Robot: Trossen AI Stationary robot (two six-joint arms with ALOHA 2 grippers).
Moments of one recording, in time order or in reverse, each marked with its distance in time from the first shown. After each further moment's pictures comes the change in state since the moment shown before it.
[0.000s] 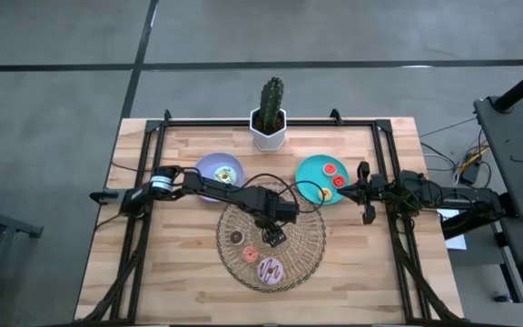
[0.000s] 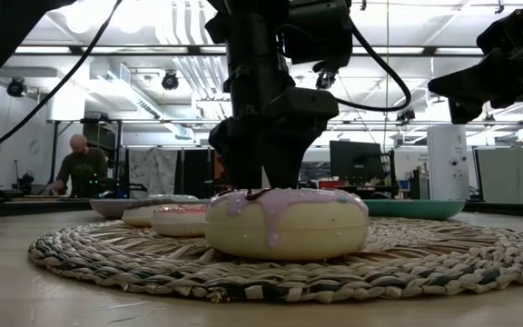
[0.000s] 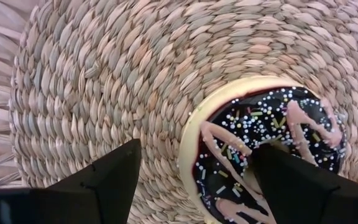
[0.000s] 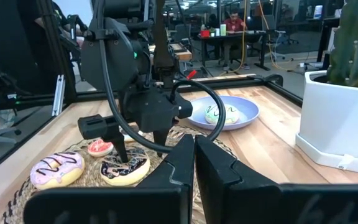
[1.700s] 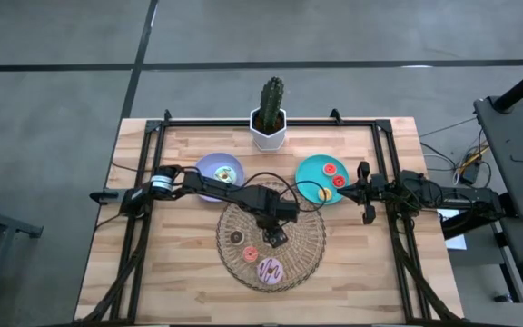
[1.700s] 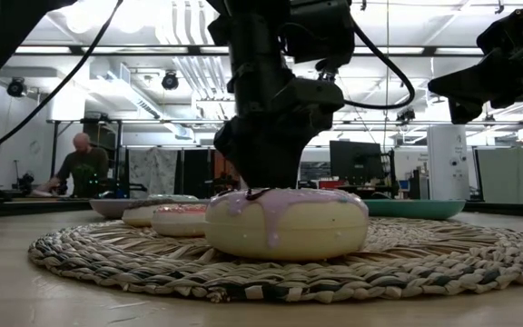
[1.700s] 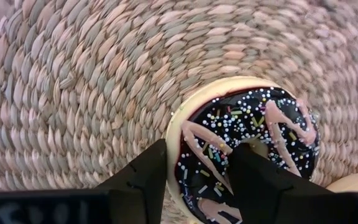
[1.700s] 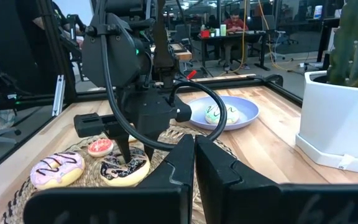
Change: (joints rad) left arm 0.008 0.000 0.000 0.038 0.054 0.021; right arm 0.000 0.000 0.000 0.000 0.000 0.000
